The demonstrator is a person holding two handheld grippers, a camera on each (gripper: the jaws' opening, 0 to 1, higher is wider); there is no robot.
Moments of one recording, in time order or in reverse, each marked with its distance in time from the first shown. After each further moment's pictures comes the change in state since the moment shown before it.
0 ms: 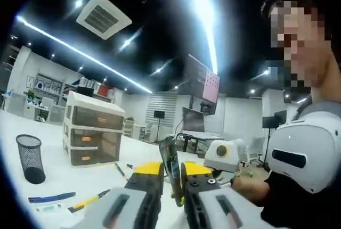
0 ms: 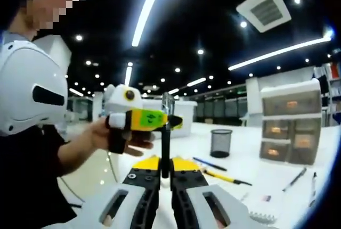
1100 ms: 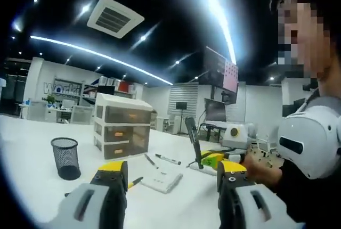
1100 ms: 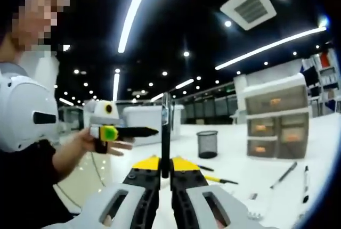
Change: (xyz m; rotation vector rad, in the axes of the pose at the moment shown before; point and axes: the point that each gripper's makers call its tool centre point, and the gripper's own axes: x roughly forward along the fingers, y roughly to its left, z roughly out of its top) left arm -0.048 0.033 0.004 0.075 0.071 0.181; right arm -0.015 -0.030 0.013 0.076 -0.032 -0.083
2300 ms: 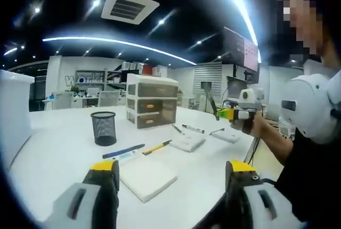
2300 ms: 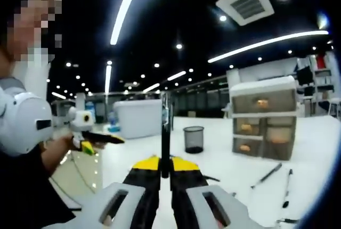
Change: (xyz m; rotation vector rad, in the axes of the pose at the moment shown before) left arm -0.093 0.026 -0.048 0.020 0.176 0.235; right arm -0.016 -0.027 0.009 -0.001 0.075 -0.073
